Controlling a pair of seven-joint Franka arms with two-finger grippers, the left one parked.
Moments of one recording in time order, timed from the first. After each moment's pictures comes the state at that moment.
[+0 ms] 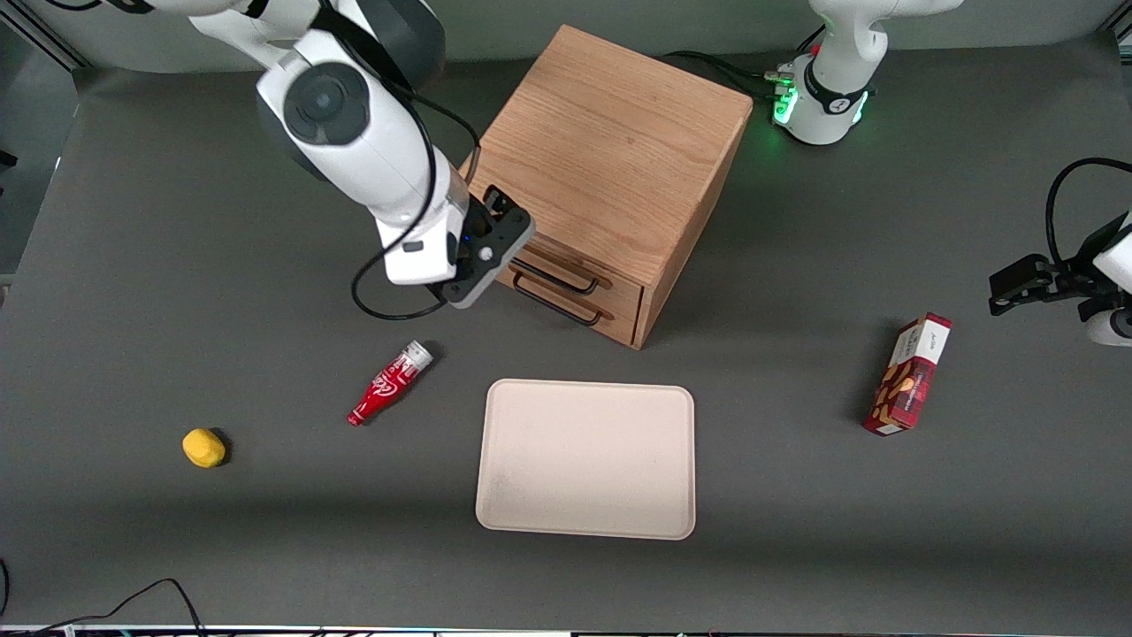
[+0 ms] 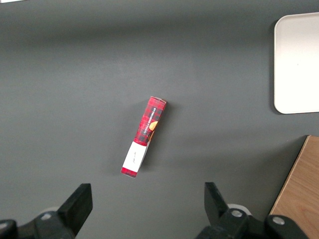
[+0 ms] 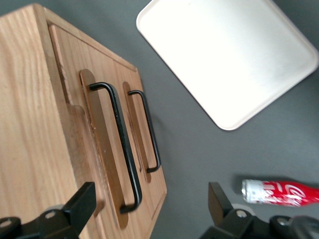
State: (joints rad) arm -0.01 0.46 0.80 -1.43 -0.12 1.79 -0.06
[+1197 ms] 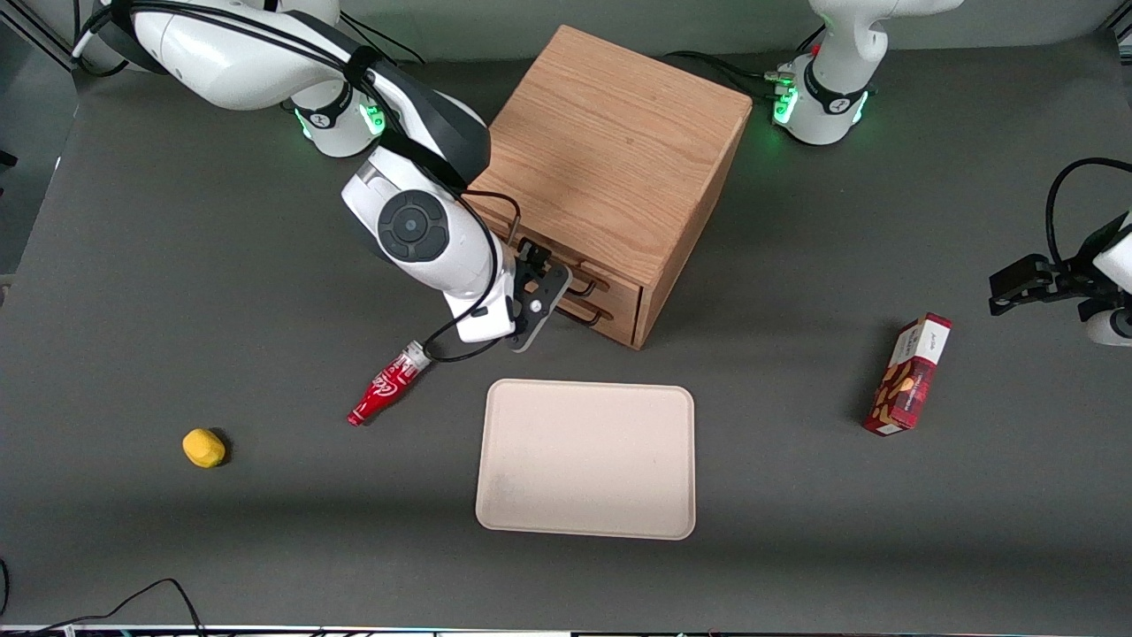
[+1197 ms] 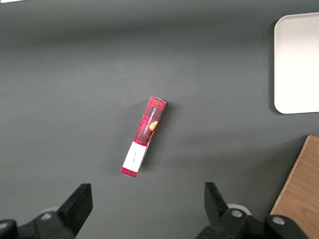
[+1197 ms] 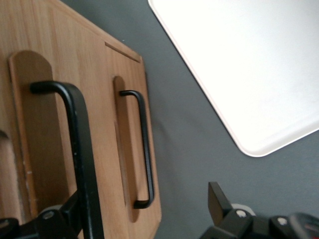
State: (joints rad) arm 0.02 0.62 0.78 -1.48 -0.20 1.93 -0.16
